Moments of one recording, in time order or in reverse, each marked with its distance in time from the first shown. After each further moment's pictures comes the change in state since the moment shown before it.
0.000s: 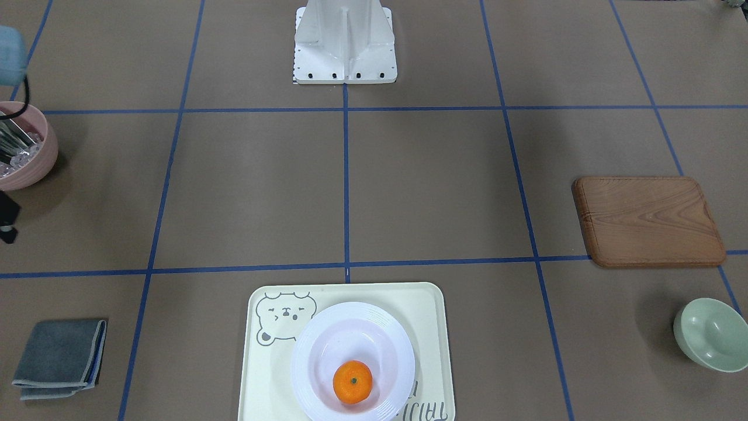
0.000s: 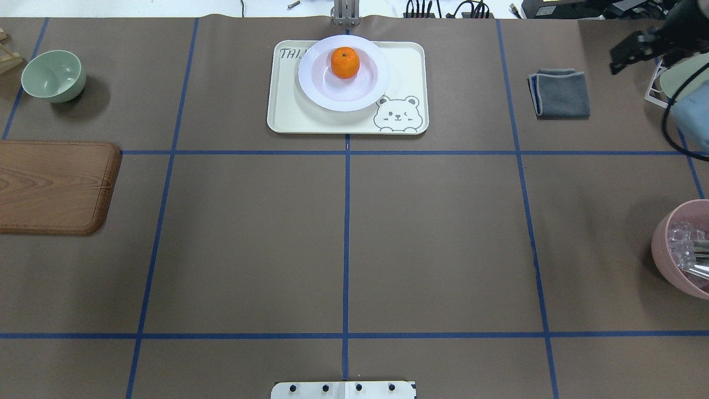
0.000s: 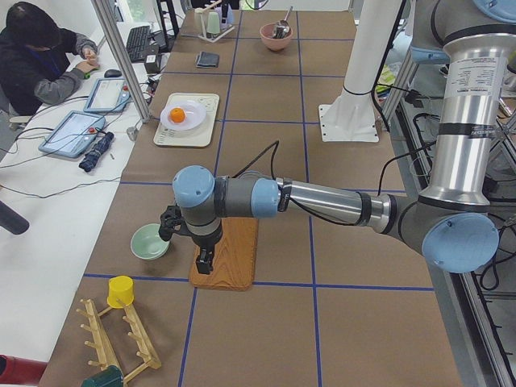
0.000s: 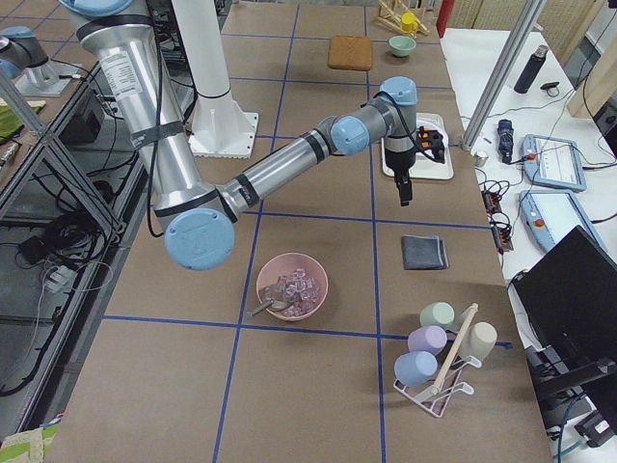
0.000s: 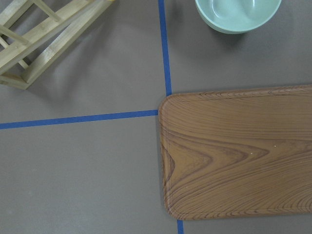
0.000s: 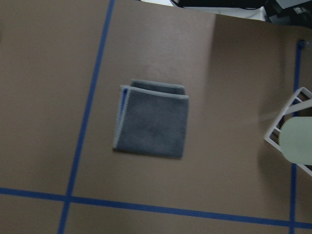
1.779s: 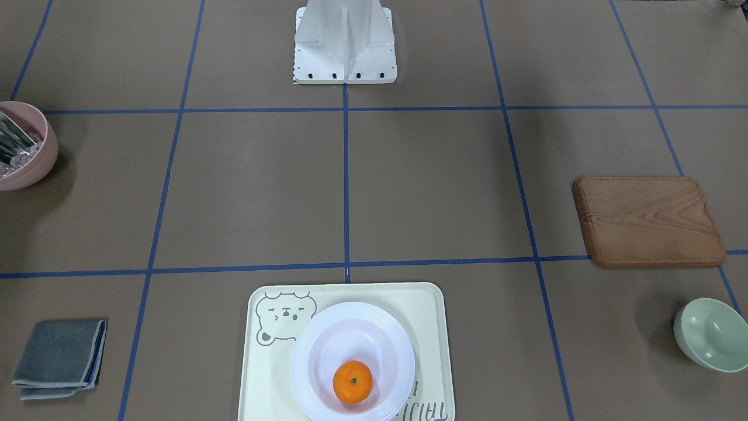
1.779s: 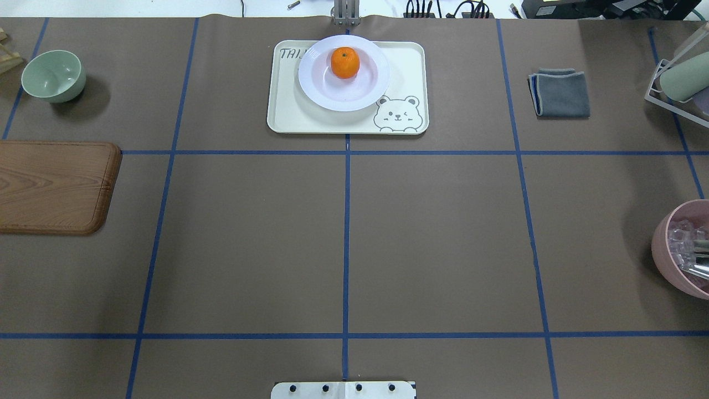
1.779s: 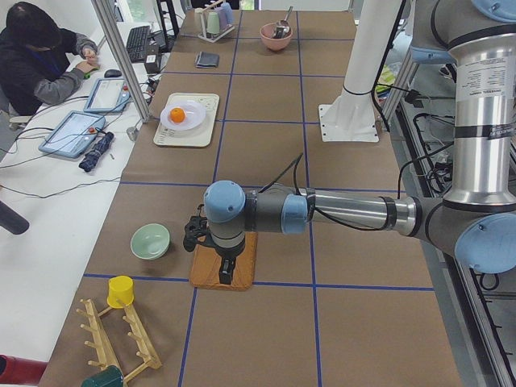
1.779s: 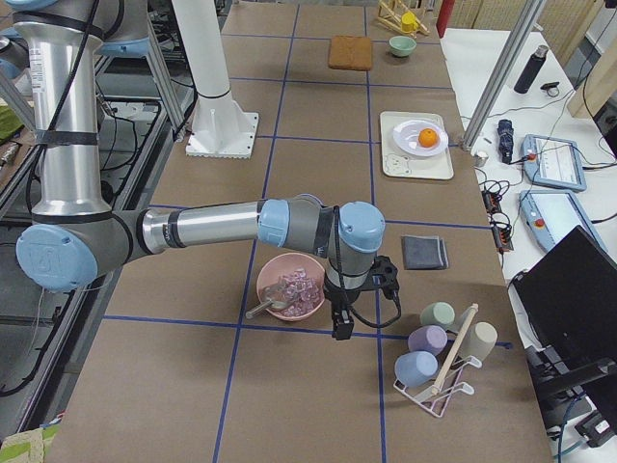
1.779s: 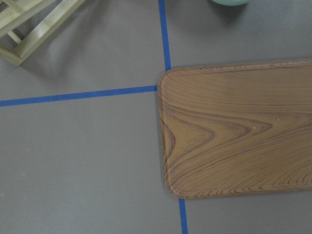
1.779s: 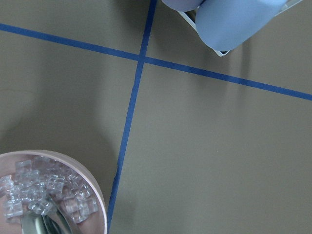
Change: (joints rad) left arm 0.000 0.145 -0.065 -0.102 -0.004 -0.002; right arm 0.352 -0.298 -0.039 -0.272 0.078 -0.713
